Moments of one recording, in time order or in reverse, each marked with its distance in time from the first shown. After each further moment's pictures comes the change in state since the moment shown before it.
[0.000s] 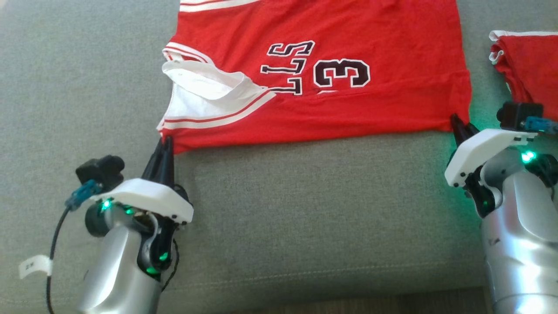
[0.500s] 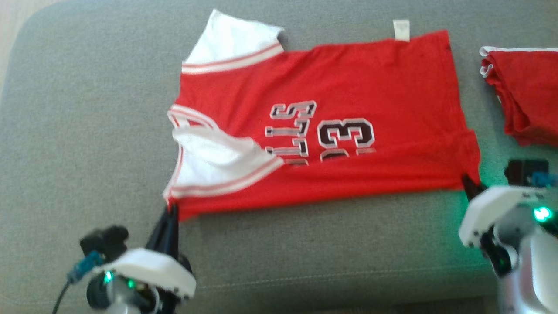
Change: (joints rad) left arm 0.325 0.032 -0.015 -0.298 -0.008 0.074 0.057; right arm 0.297 0.012 -0.009 -0.315 0.014 0.000 0.175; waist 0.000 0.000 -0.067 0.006
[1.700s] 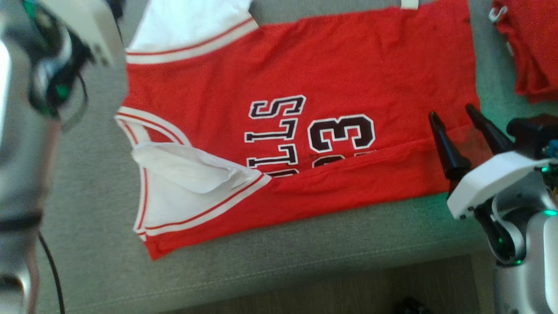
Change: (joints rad) left arm -0.940 0.260 -0.113 0.185 0.123 -0.195 0.402; right arm 0.089 0.005 0.188 -0.563 0.138 0.000 0.097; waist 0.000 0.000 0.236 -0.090
